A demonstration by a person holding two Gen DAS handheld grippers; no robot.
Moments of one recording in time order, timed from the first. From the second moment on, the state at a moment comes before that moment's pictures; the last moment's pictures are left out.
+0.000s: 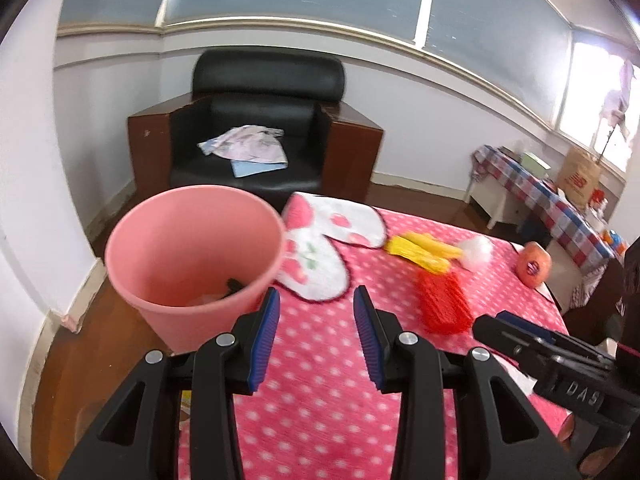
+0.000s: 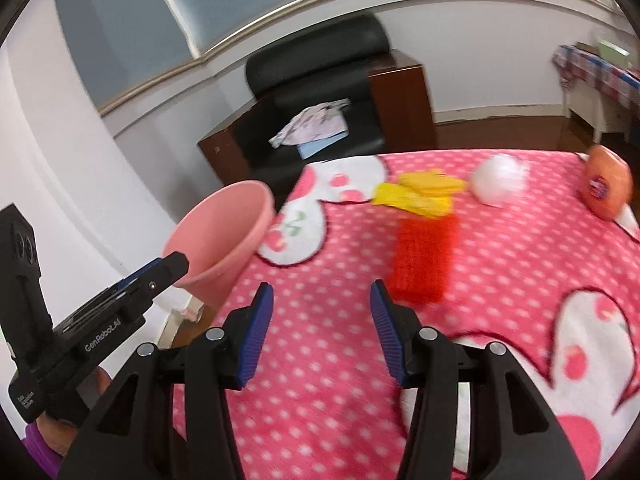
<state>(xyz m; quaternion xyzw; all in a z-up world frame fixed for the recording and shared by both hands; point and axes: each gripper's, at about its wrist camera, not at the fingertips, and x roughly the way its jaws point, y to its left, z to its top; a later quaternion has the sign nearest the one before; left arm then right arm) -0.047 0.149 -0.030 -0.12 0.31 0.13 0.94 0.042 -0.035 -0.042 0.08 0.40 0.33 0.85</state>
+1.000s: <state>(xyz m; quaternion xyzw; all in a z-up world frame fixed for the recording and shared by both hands) 0.101 0.059 -0.101 -0.12 0.42 0.01 0.90 0.110 -0.144 -0.090 0.15 0.42 0.23 0.87</state>
